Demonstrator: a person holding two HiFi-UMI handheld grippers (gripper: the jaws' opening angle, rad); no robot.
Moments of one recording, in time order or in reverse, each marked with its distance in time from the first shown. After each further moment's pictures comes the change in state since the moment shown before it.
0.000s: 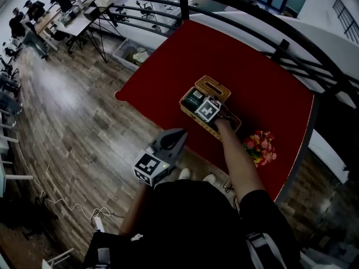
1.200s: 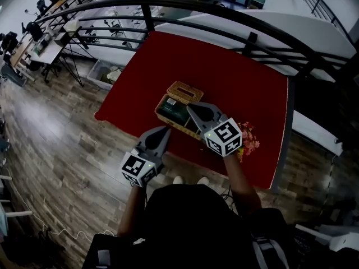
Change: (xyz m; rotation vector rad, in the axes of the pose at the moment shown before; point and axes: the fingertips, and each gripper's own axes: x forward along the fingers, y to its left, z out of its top) left arm 0.021 -0.002 0.030 0.006 -0.102 -0.079; right arm -0.291 0.024 0.065 0.275 -0.876 -0.154
